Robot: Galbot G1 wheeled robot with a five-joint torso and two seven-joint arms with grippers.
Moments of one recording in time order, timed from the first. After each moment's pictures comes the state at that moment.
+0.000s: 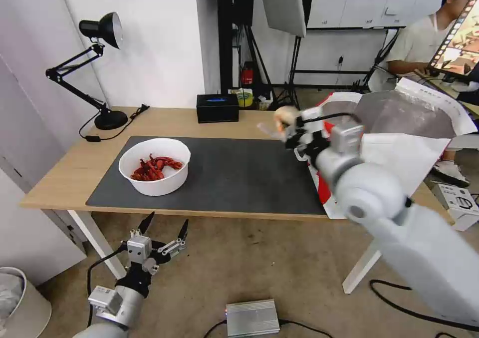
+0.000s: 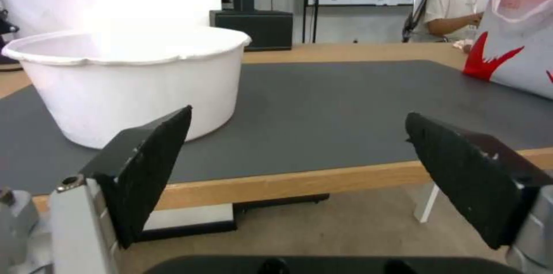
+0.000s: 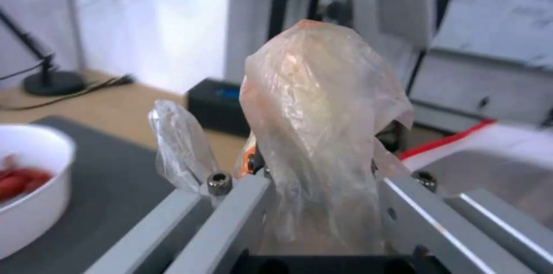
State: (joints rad) left arm 1.73 -1.17 -0.53 -2.18 -0.32 -0.12 0.03; right arm -0.60 0.81 0.09 2.20 0.90 -0.63 0.50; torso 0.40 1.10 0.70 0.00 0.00
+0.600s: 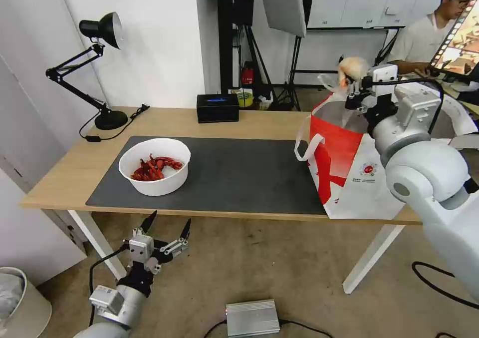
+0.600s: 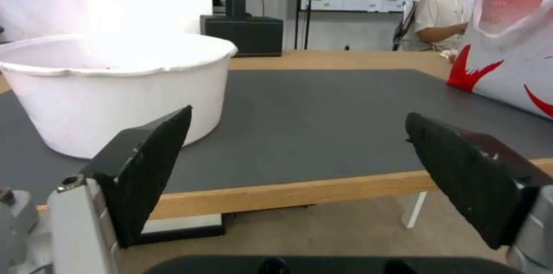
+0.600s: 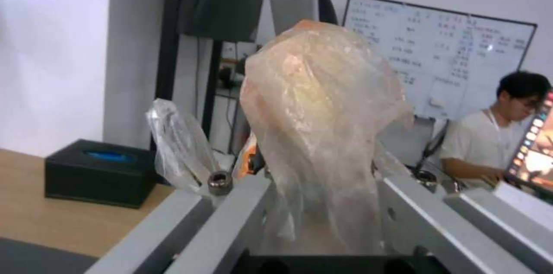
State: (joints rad) left arm 1.73 -1.16 -0.51 -2.20 -0.35 -0.11 0.03; right arm -0.66 0.73 0.23 2.11 0.76 -0.46 0.50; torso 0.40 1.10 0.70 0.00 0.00
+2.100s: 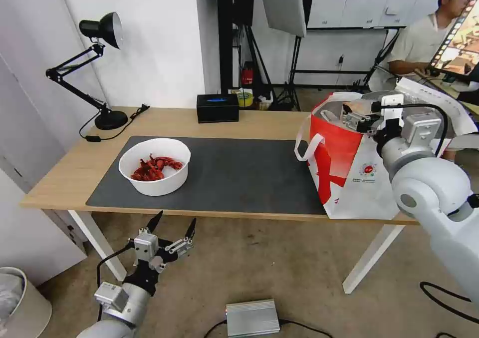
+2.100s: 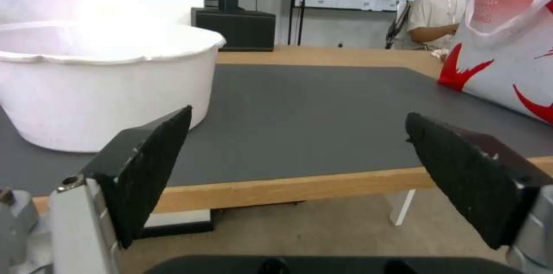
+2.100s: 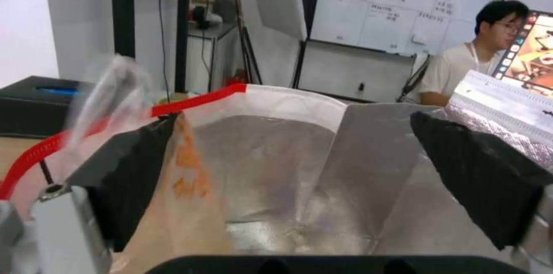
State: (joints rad) left arm 1.71 -1.15 -0.49 -2.19 -0.37 -0.11 0.02; right arm -0.77 0.71 0.30 2.10 0.84 -0.52 0.54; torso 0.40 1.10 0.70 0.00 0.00
